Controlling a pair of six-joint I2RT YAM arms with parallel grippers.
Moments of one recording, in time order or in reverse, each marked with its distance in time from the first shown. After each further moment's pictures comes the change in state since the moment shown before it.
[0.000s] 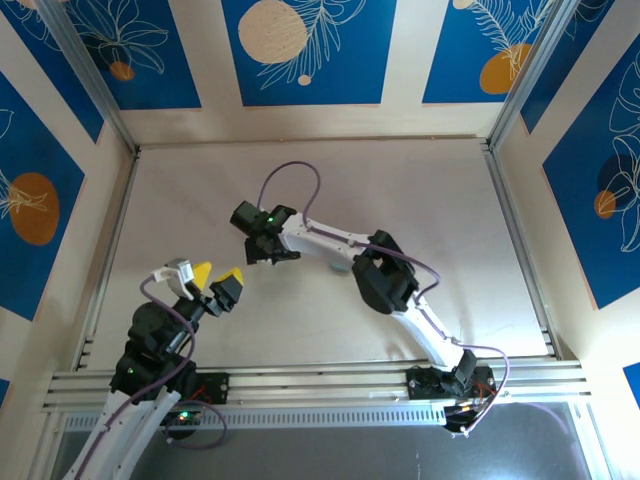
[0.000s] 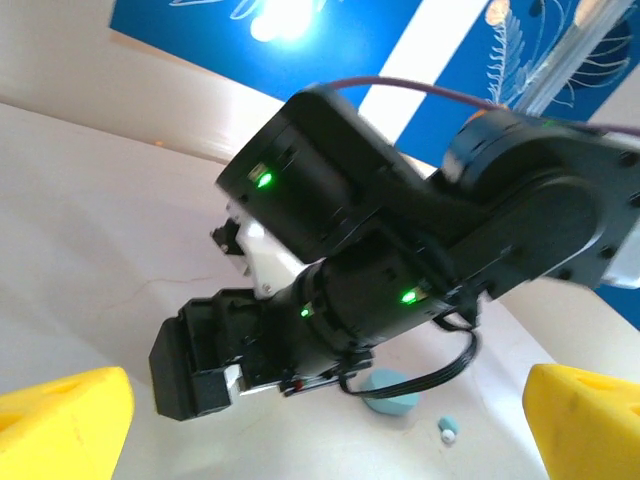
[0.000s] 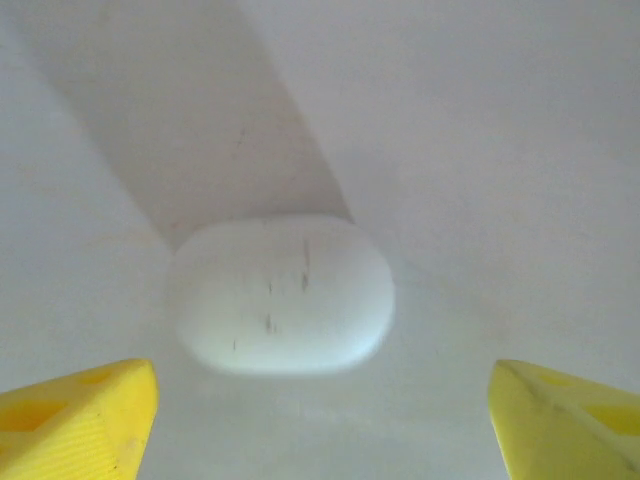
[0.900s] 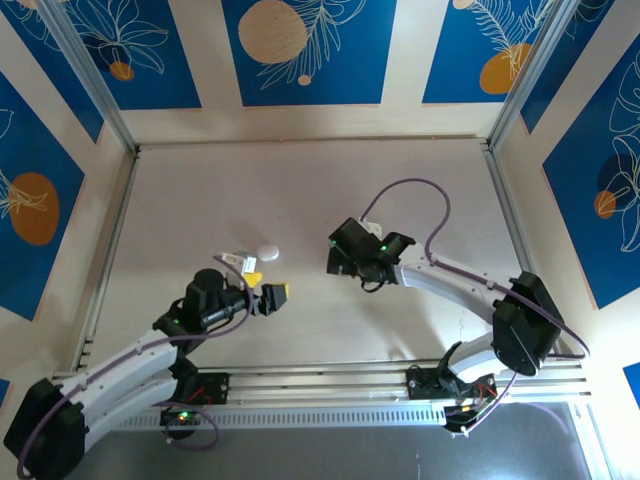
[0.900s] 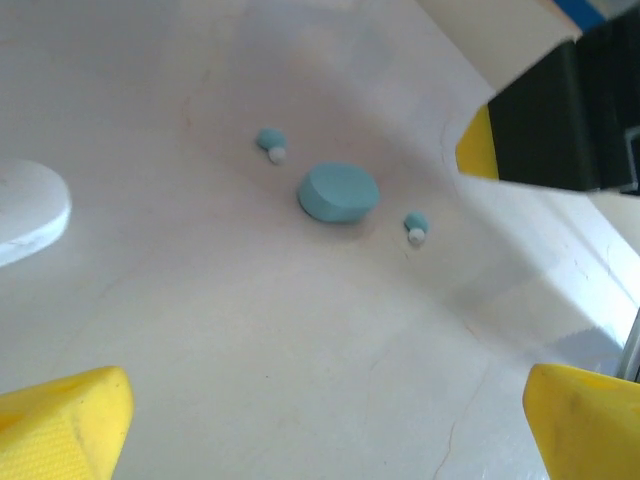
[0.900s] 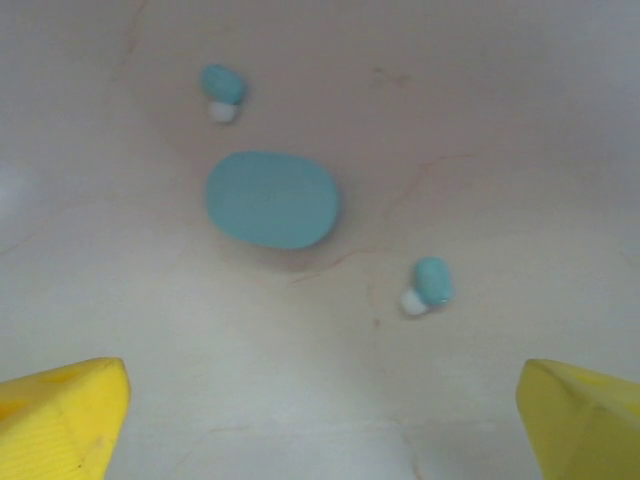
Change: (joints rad) left arm -0.241 0.801 0.019 0.420 0.116 0.062; right arm -0.171 -0.902 -1.015 0.202 0.076 0.151
